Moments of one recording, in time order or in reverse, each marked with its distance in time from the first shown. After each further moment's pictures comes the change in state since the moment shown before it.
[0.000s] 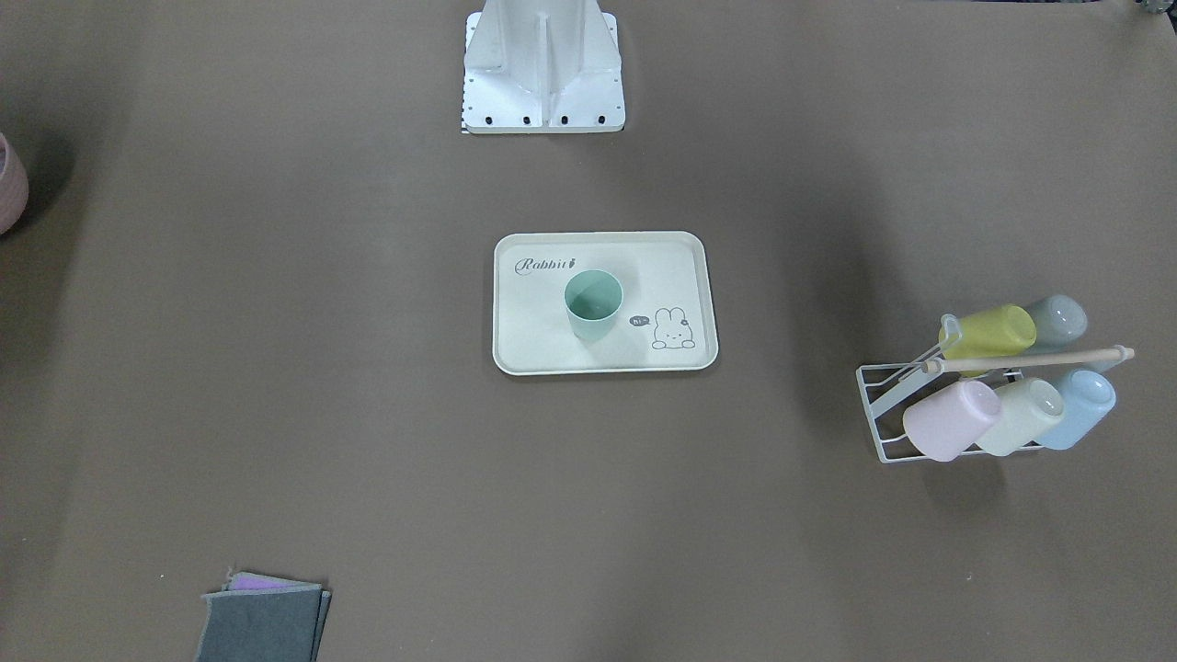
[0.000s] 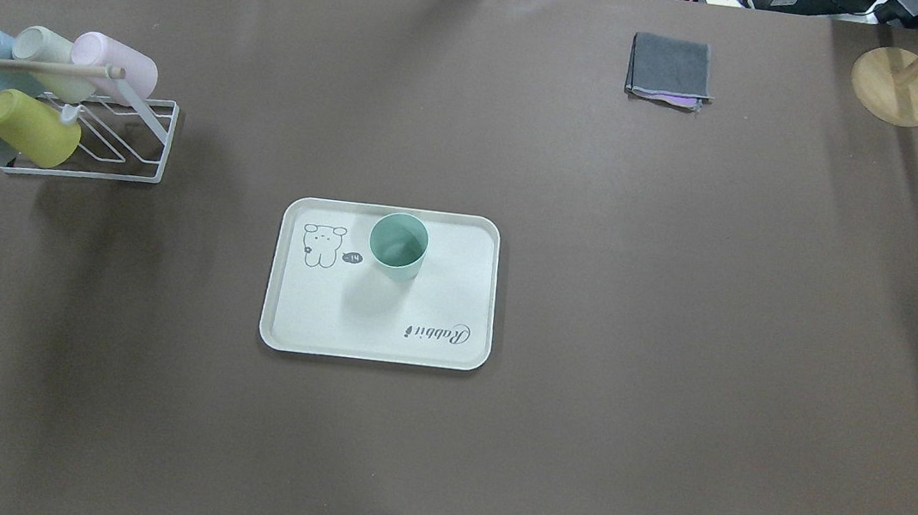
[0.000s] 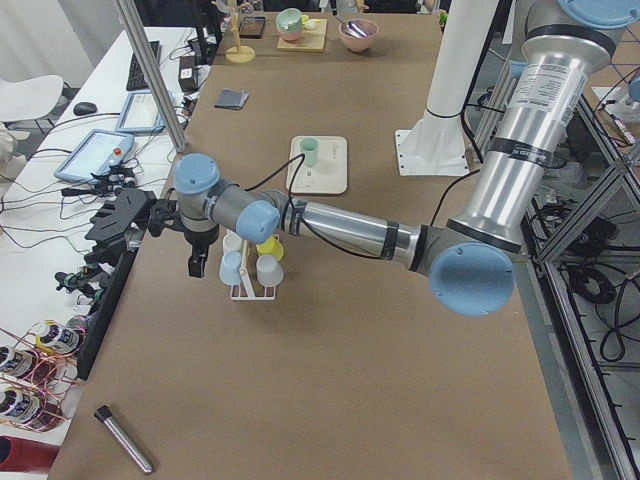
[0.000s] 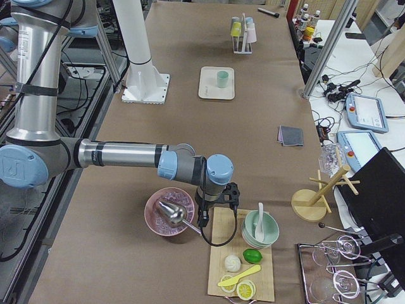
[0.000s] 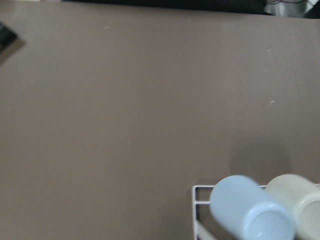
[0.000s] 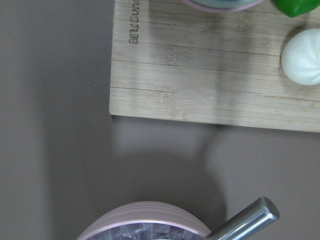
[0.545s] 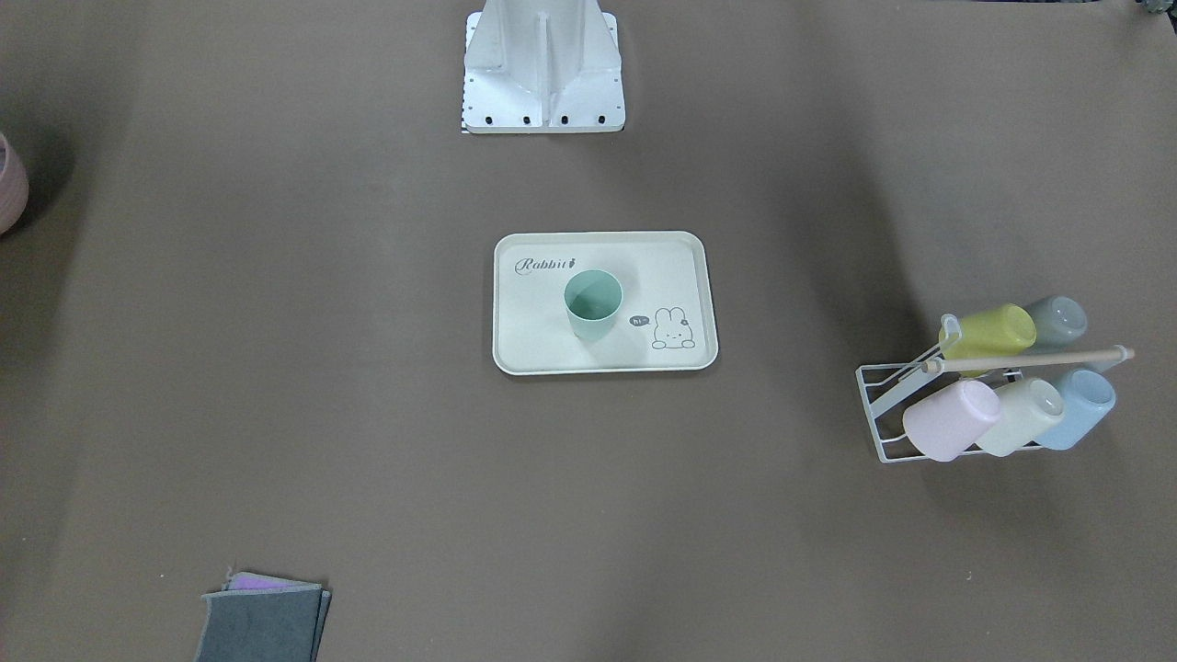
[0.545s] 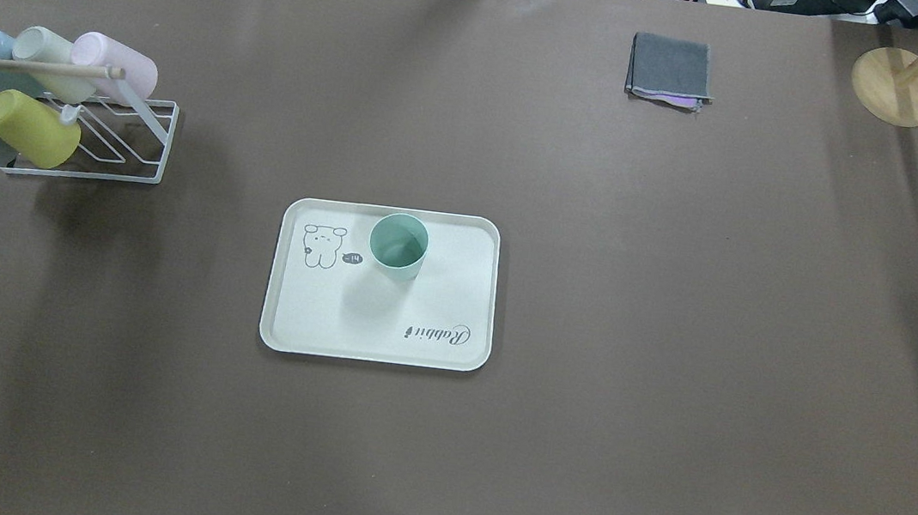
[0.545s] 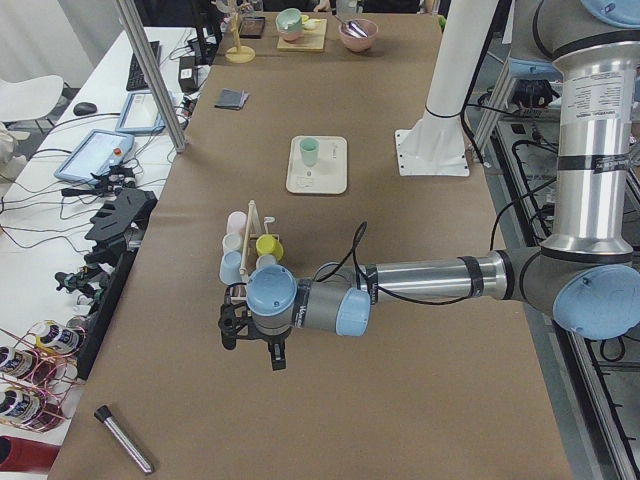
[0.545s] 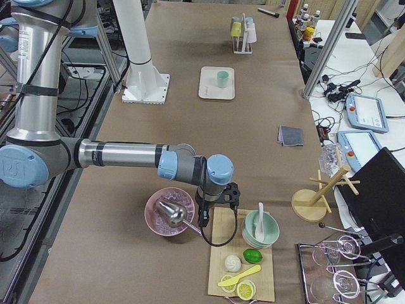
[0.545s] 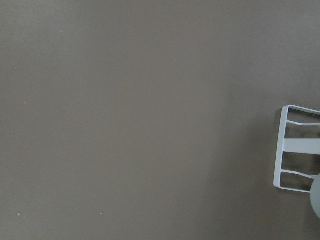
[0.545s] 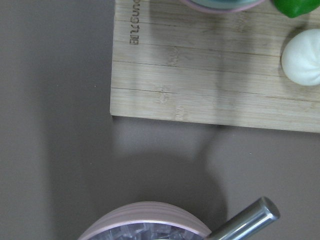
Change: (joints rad) left arm -0.002 0.084 0.006 0.072 -0.022 0.096; right arm 0.002 0.000 0.000 0.000 0.004 0.000
